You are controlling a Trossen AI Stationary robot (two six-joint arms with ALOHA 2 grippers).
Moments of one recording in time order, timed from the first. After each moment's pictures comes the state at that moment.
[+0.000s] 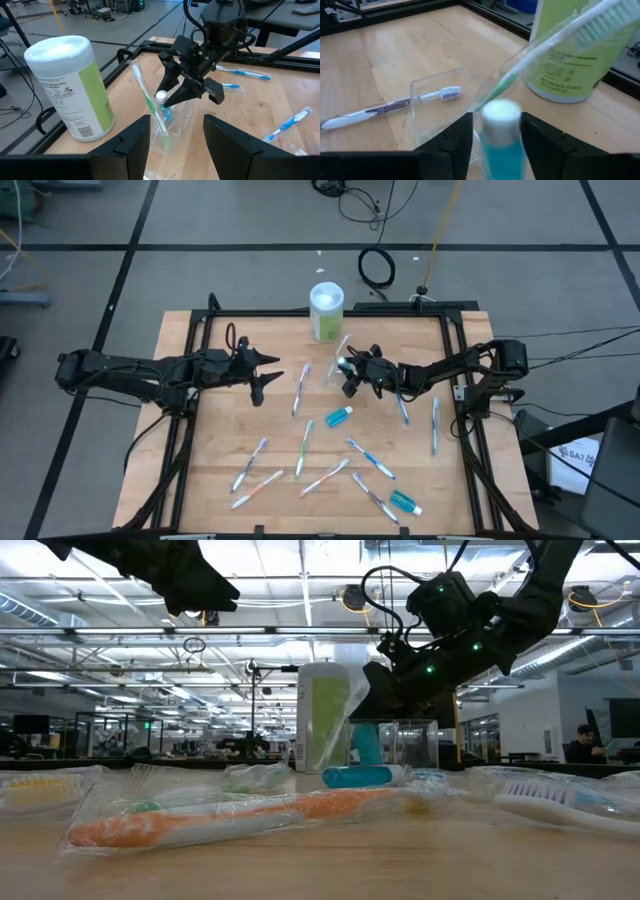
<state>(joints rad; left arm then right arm) 0.01 0.91 0.64 -0.03 -0.29 -0.06 -0.15 1.68 0.61 0.62 0.39 0.23</state>
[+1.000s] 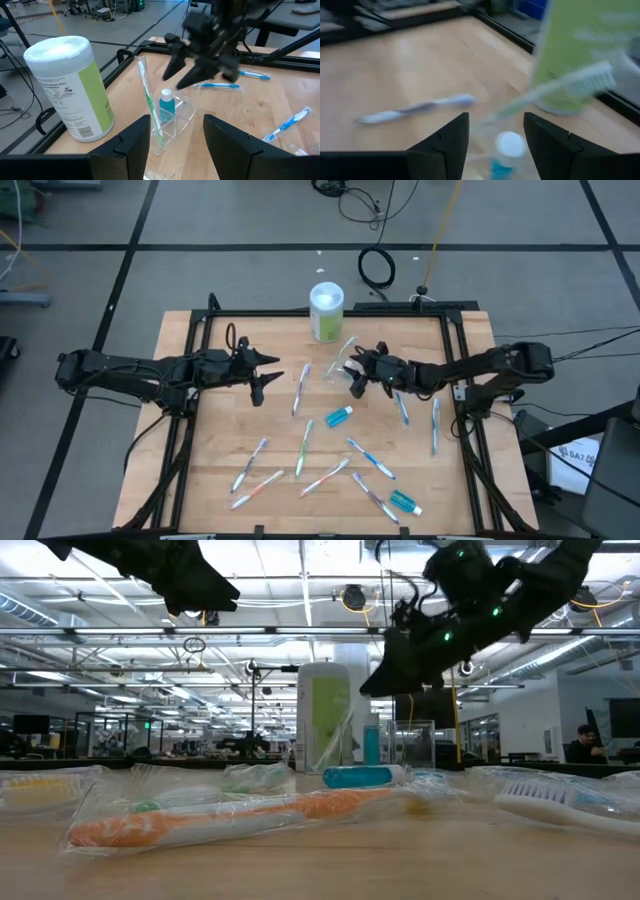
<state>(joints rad) 0.01 0.91 0.64 -0.03 -0.29 -0.06 -0.11 1.46 0.60 0.45 0.36 0.19</state>
